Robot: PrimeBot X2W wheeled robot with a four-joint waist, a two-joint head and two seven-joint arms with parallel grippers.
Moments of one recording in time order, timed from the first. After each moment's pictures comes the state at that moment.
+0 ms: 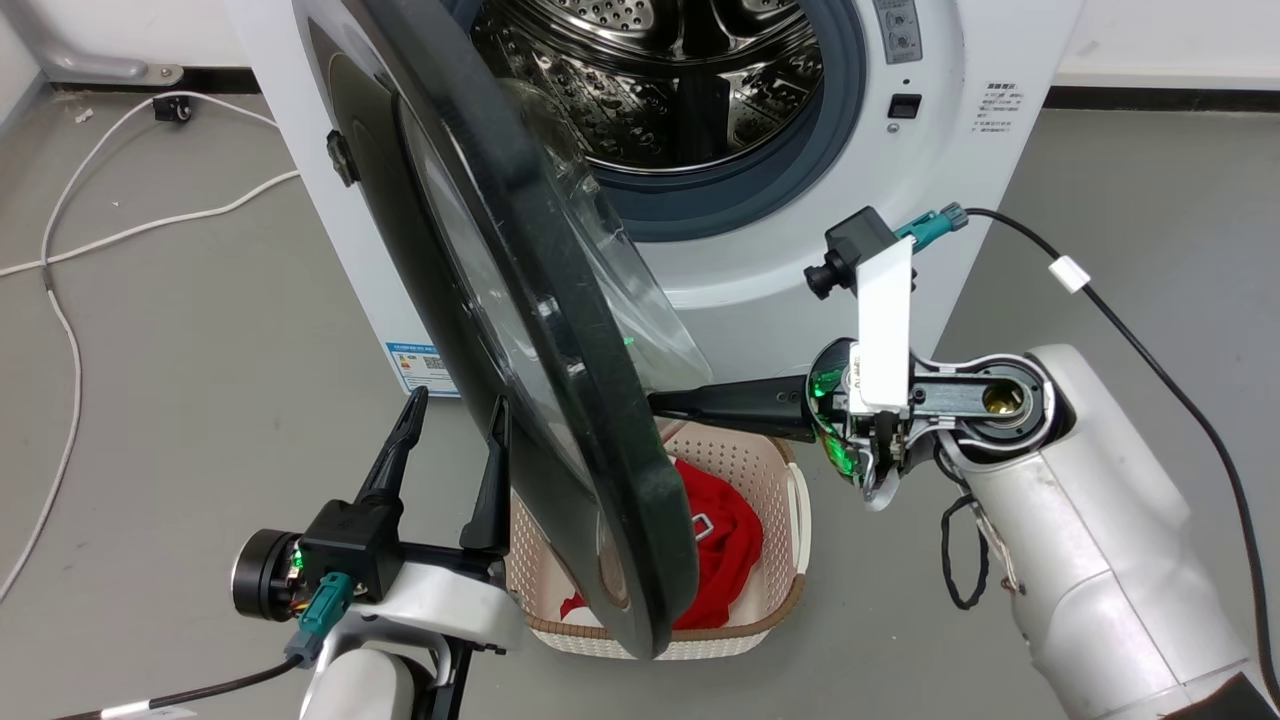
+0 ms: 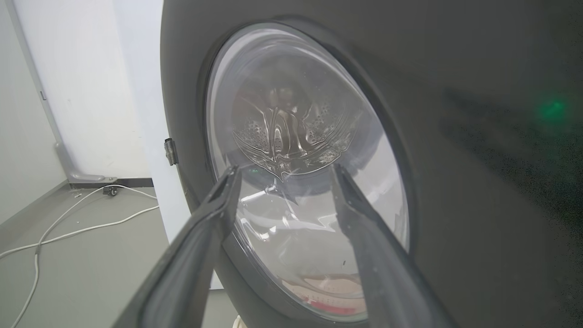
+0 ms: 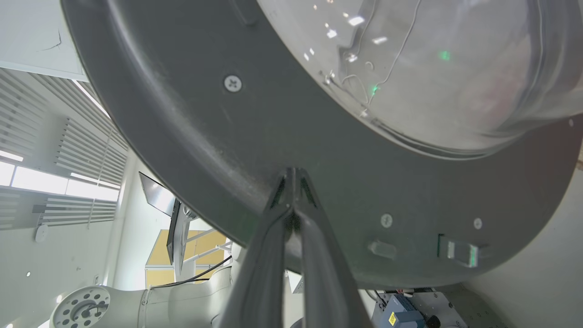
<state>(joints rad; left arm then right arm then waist) -0.15 0.05 -0.12 0.13 -0.11 -0.07 -0.26 -0.75 -0.05 0.34 0.58 1.53 0.13 1.08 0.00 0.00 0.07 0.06</state>
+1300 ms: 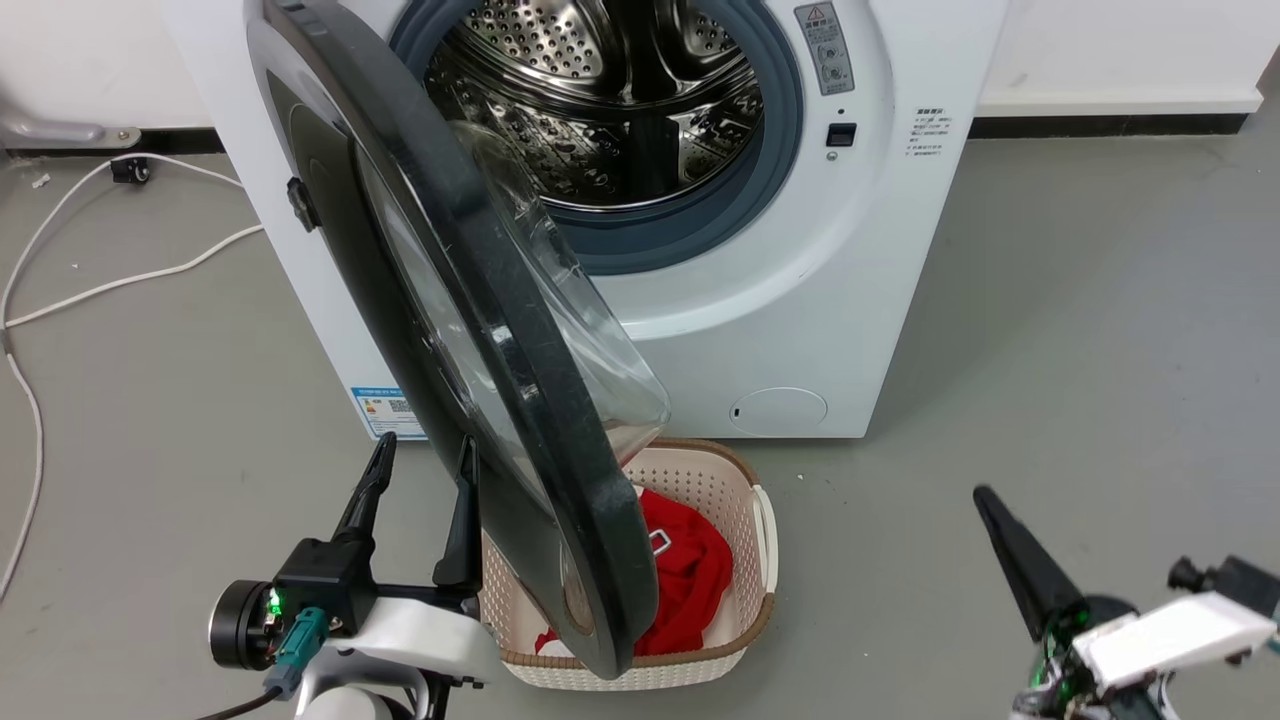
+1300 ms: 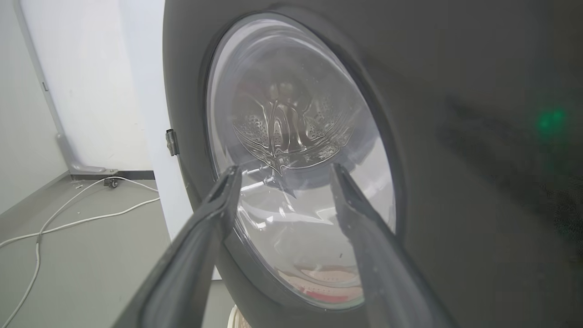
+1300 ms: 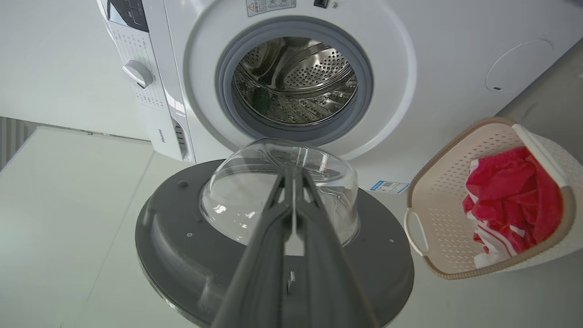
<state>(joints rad) -0.08 0.05 -0.08 0.14 -0.12 -0.05 -0.26 0.00 -0.12 0.04 0.07 1.48 0.13 0.21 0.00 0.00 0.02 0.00</state>
